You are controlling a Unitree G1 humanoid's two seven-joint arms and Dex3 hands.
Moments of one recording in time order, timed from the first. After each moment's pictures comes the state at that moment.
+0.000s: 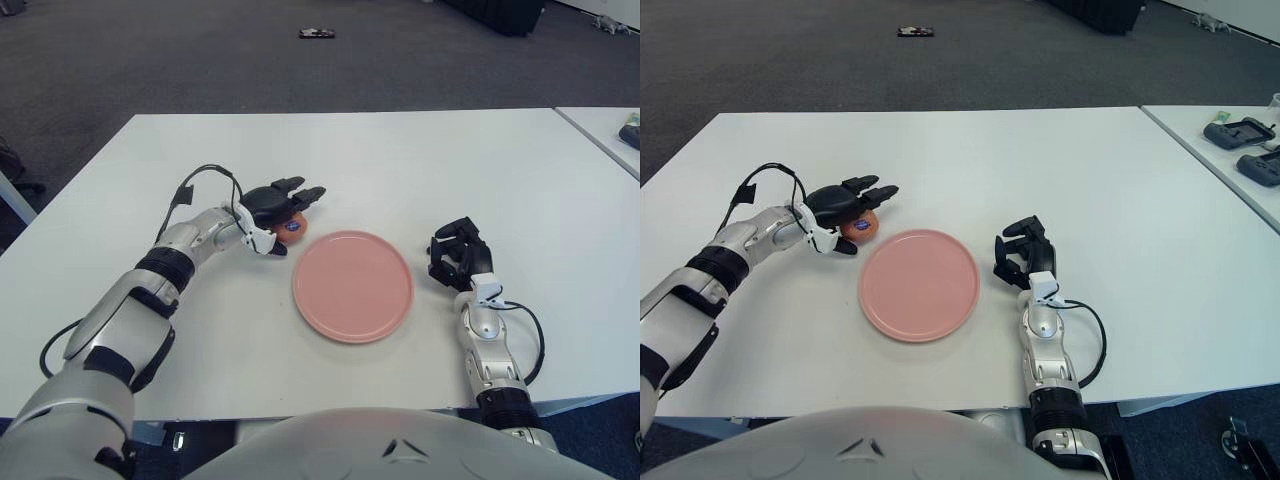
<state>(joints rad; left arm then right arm) -0.66 0.49 -0.58 0.87 0.82 -0.65 0.06 0.05 -0.03 -0.07 0.30 -0.10 -0.35 -0.20</state>
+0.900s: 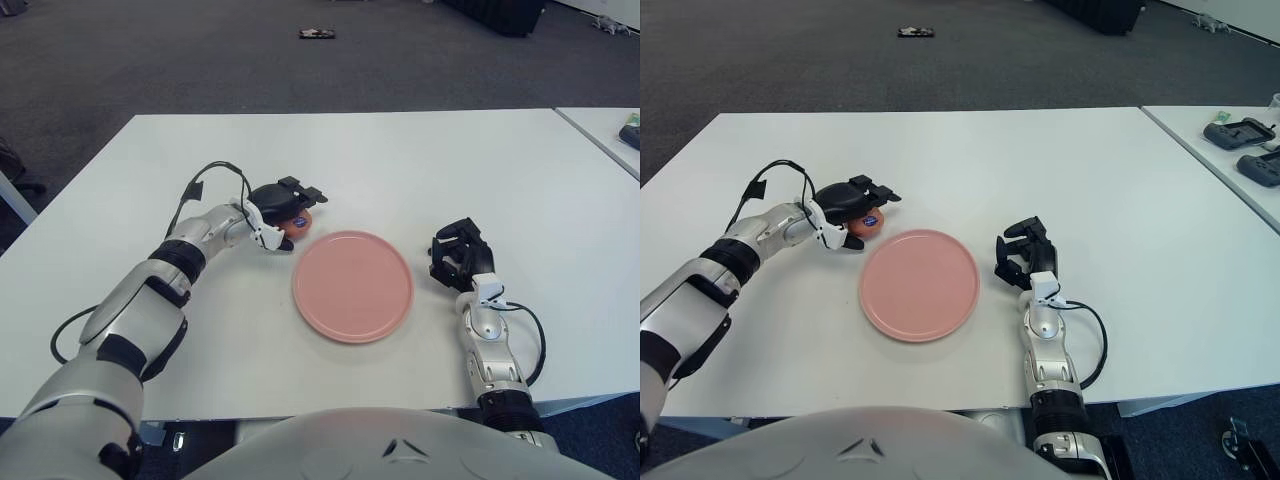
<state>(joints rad) -0.74 0.45 -0.64 0.95 0.83 -0.63 0.03 0.06 -0.03 -0.07 0.26 -0.09 -0.31 -0.19</state>
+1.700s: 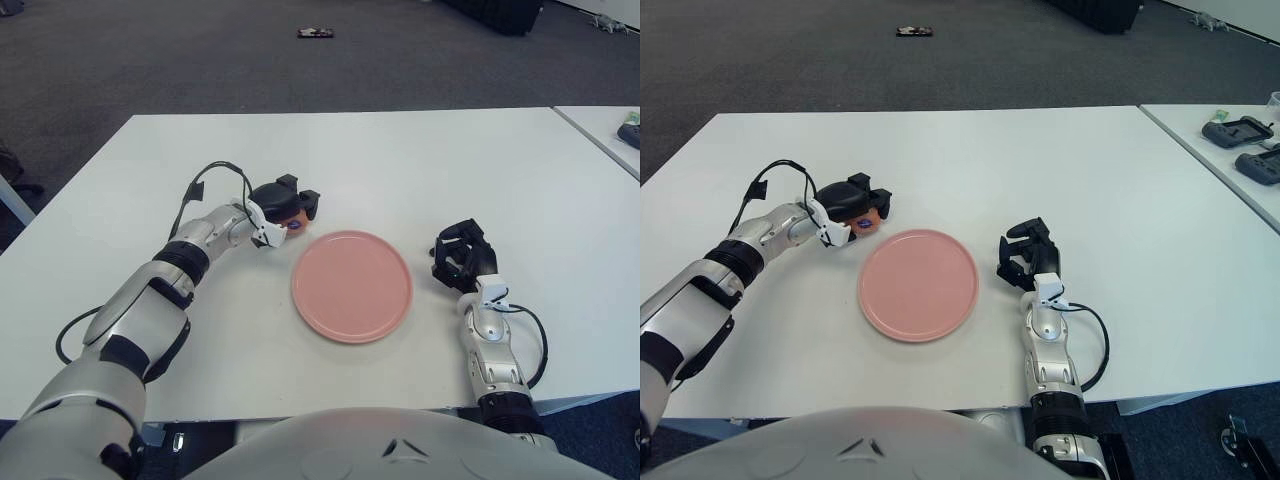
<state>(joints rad) -0.72 0.44 -0.62 0.93 0.77 -0.56 0.02 0.07 -0.02 -0.09 0.25 -0.07 -0.31 -0.19</state>
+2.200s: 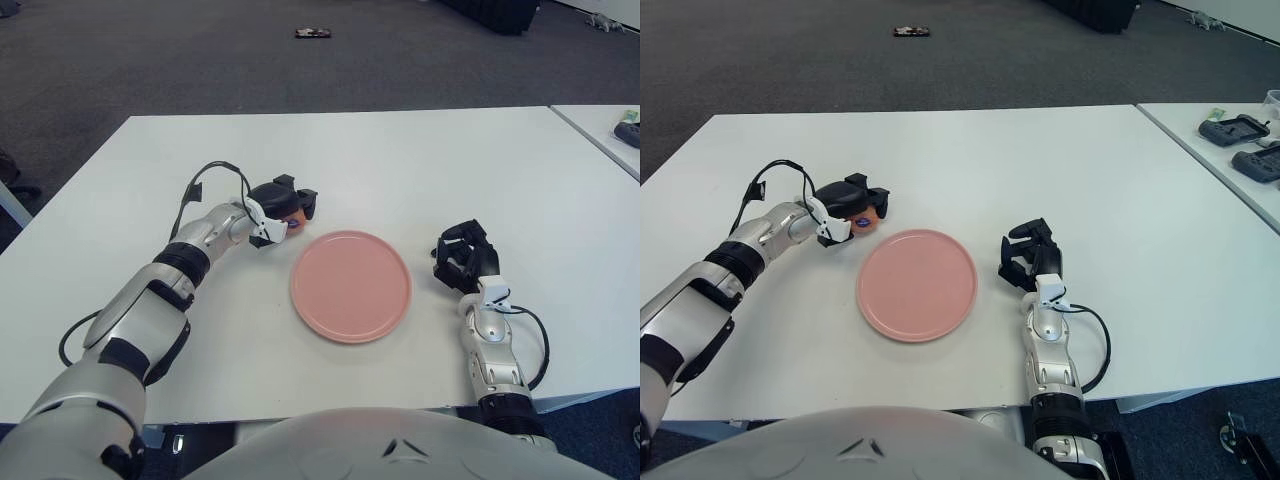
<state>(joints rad) -0.70 0.43 -0.60 0.89 0.73 -0.50 -0.04 0.07 -0.01 -0.10 0.24 -0.07 -0.31 -0.19</state>
